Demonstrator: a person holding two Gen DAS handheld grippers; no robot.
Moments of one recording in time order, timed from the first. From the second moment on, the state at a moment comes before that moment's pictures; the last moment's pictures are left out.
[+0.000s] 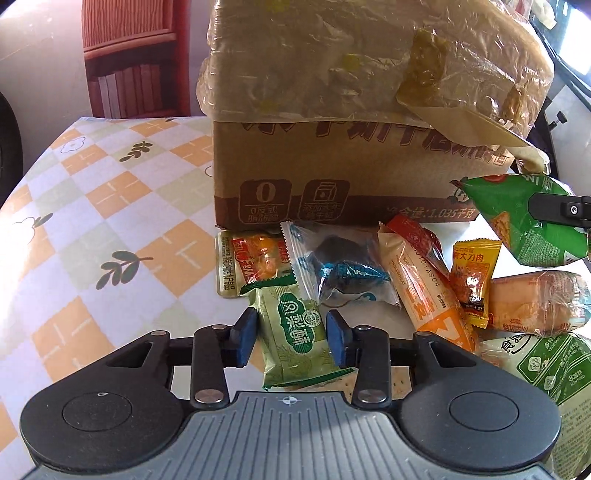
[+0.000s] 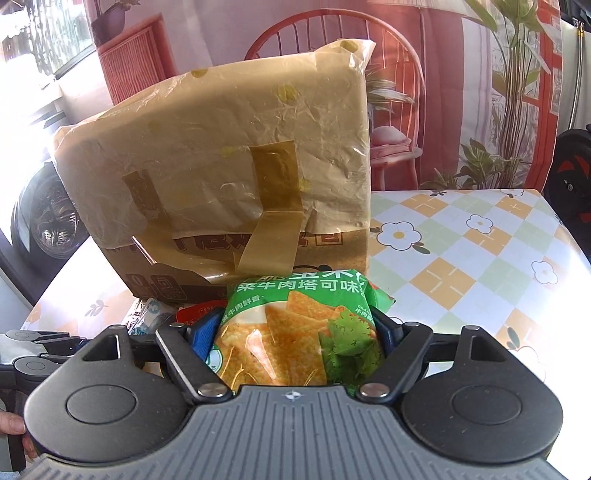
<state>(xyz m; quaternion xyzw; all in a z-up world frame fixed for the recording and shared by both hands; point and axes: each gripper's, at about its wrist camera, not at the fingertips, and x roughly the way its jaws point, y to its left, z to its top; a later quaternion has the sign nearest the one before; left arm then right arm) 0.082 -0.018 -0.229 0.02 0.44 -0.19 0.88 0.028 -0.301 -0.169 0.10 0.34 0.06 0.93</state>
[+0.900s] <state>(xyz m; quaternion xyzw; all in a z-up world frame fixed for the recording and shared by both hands) 0.046 0.039 -0.106 -0.04 0.29 -0.20 0.93 -0.033 -0.303 -0.099 0.13 0.27 0.11 0.95</state>
